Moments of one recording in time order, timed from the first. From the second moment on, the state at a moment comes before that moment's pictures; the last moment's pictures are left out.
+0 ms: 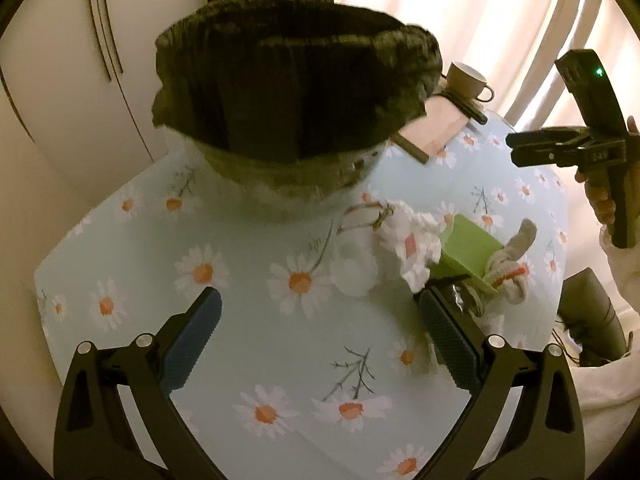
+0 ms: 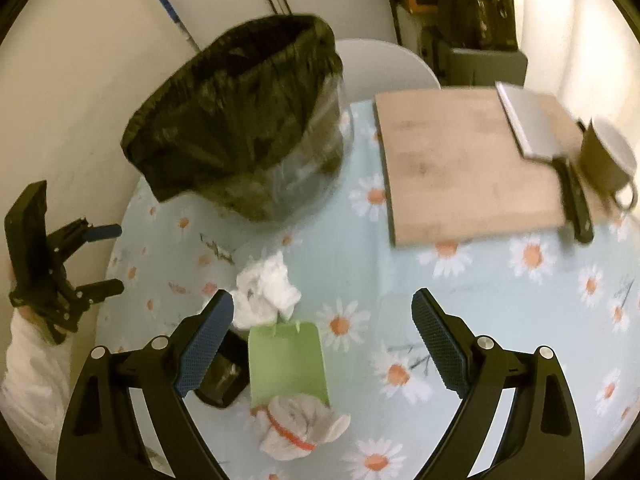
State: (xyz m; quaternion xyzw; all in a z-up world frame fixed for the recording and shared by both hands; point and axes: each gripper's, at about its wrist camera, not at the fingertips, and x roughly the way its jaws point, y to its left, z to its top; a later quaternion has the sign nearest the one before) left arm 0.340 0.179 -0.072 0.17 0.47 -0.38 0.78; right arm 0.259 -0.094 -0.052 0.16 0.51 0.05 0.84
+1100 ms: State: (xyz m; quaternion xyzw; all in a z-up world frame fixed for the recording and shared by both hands) left arm 0.217 0.142 -0.113 0.10 0.46 -0.47 0.74; right arm 0.175 -0.032 -0.130 0.21 0.57 0.01 0.79
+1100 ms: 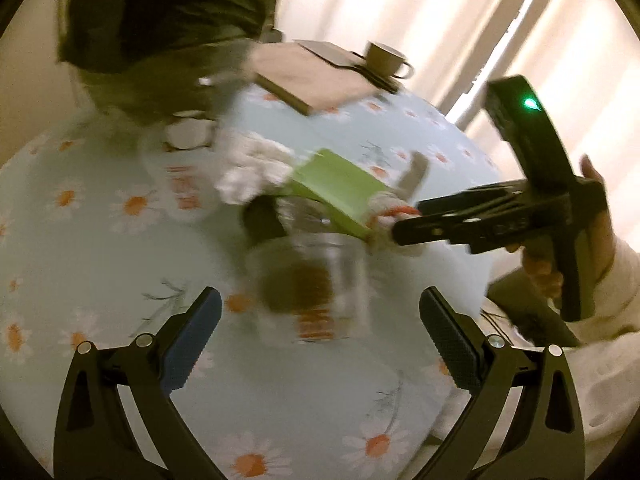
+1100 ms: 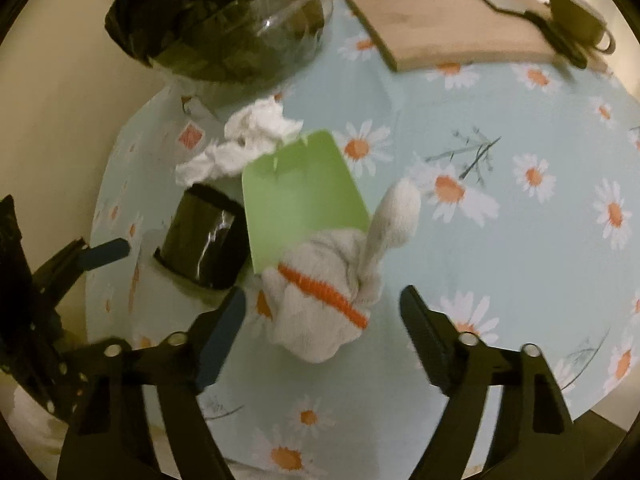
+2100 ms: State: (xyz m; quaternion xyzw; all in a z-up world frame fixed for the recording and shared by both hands) left arm 0.208 0.135 -0.131 0.16 0.50 -0.48 0.70; right arm 0.157 -0.045 -0.115 0.22 0.57 0.06 0.79
